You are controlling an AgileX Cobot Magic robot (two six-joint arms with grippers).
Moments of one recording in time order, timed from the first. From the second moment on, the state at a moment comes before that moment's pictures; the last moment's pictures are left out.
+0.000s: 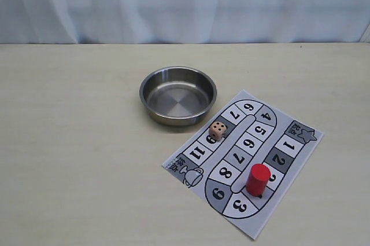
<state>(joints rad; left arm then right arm) 0.02 0.00 0.01 0.05 0.25 -0.10 0.04 0.00 -0.82 0.07 0.89 -0.14</state>
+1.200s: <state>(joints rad) 0.02 0.00 0.01 0.05 0.25 -0.10 0.04 0.00 0.00 0.04 0.10 -0.16</state>
